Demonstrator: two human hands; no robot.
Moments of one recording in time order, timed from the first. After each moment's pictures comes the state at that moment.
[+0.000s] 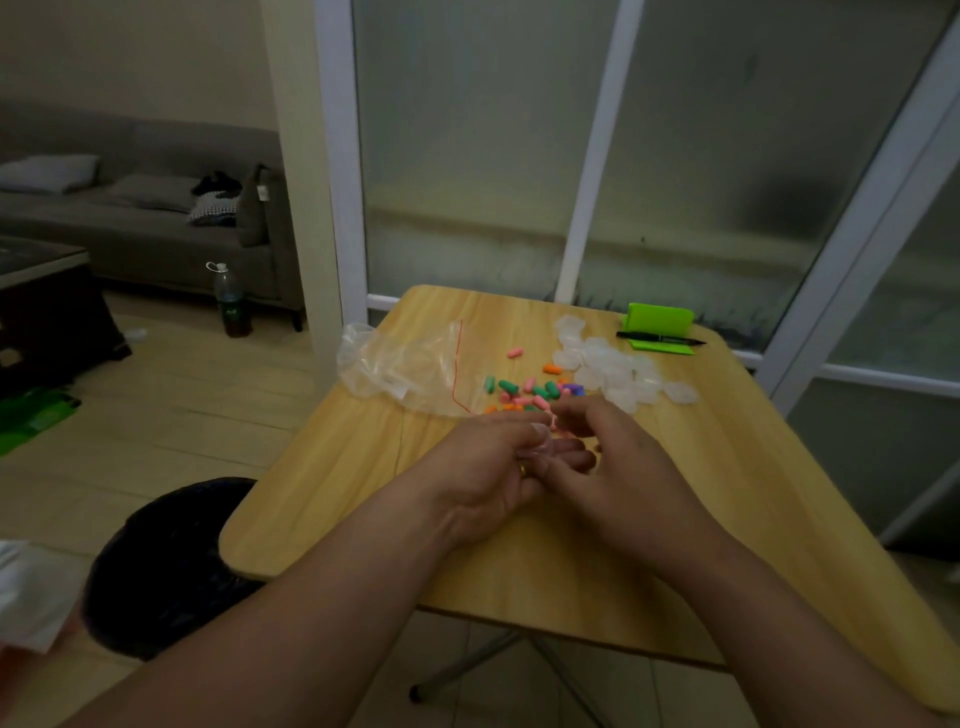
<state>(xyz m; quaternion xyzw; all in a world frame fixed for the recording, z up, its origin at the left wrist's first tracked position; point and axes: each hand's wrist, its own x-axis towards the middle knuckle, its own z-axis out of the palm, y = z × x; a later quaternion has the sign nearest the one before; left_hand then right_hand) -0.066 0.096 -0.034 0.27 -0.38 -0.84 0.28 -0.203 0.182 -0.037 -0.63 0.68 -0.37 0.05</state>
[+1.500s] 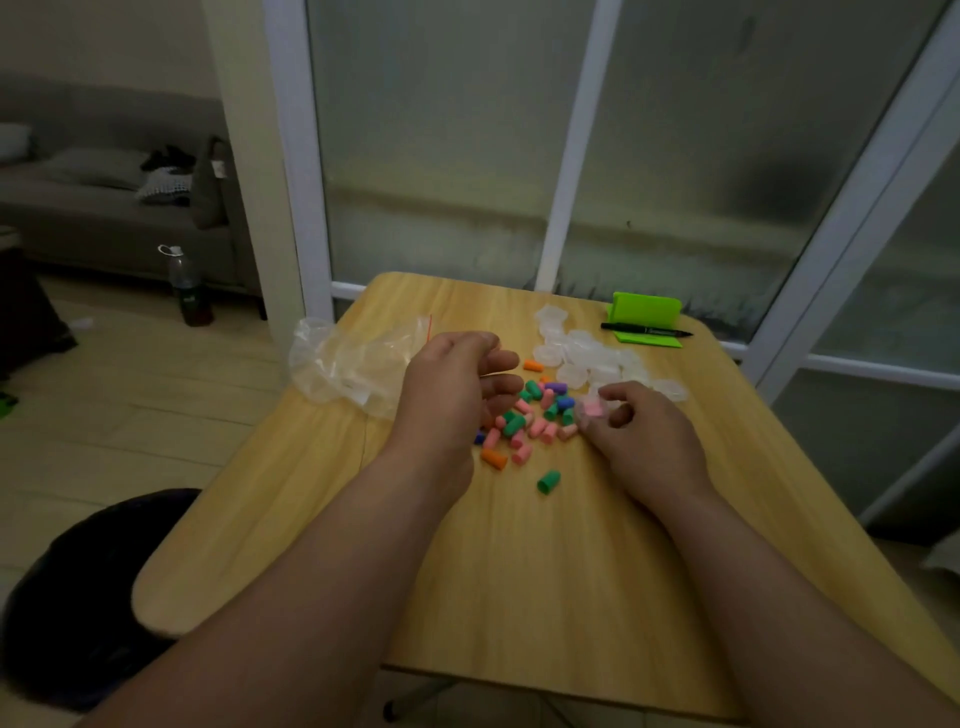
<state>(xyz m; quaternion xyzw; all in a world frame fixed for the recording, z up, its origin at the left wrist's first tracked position) -0.092 0.055 -0.008 0.35 -0.42 -0.70 0.46 -0.297 0.119 -0.077 -0.44 0.83 -0.33 -0.03</state>
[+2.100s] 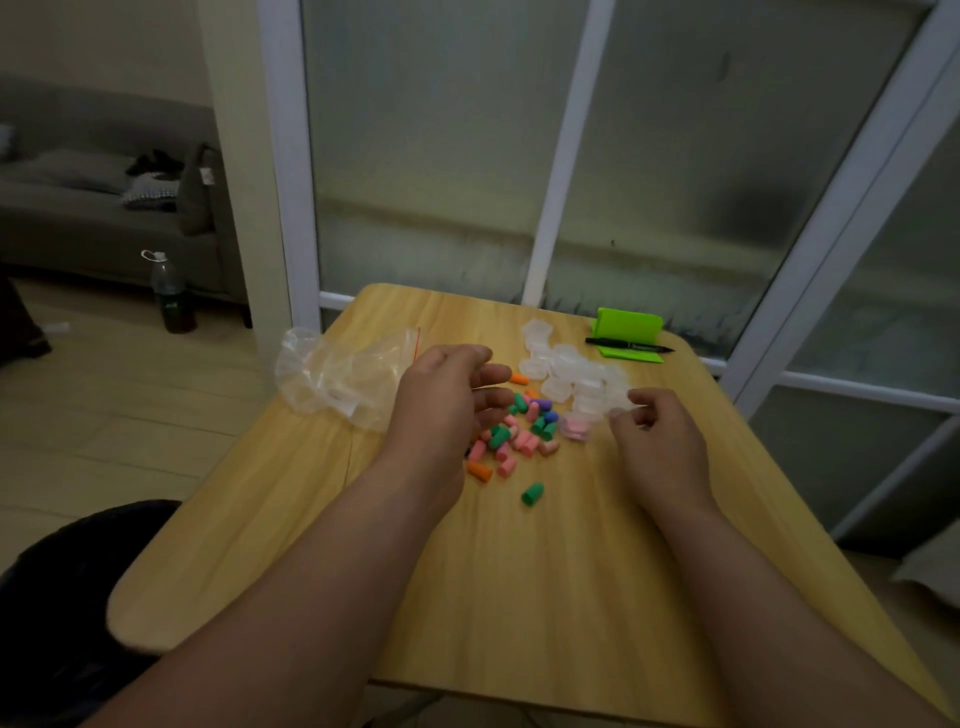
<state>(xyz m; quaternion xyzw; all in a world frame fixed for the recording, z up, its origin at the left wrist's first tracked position) -0.094 0.058 -0.006 0.34 -0.42 -0.71 0.46 -0.314 0.126 -0.074 -0.35 0.81 -0.47 -0.01</state>
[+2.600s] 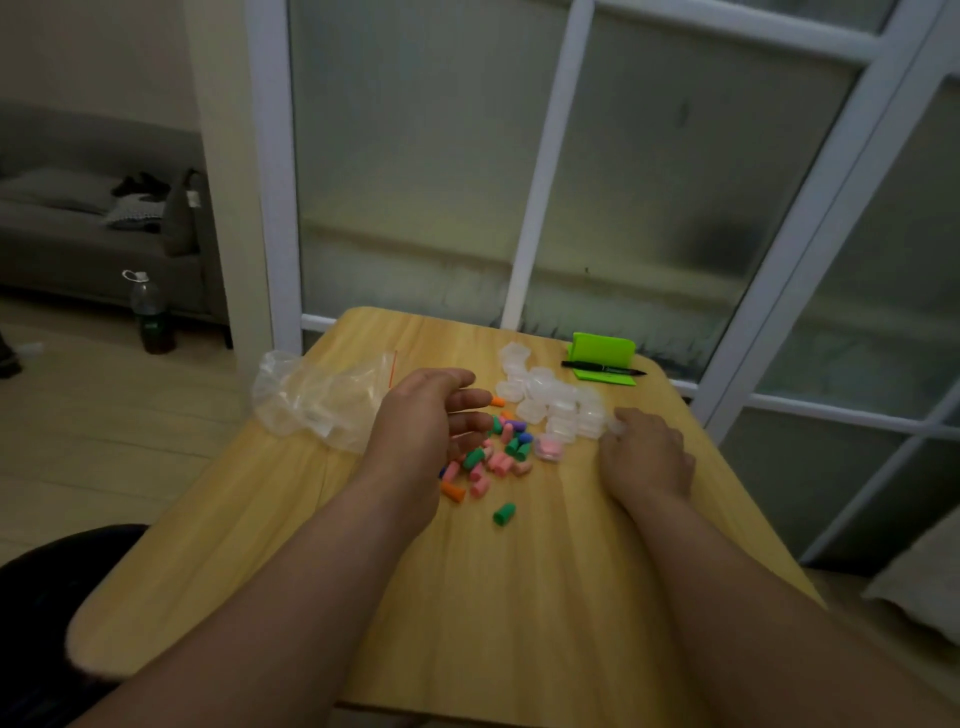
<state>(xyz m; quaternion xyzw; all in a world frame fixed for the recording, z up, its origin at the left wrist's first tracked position) -0.099 0.059 -0.006 0.34 -0.43 -0.70 0.45 -0.348 0.113 -0.069 -0.35 0.91 -0.23 -0.07</state>
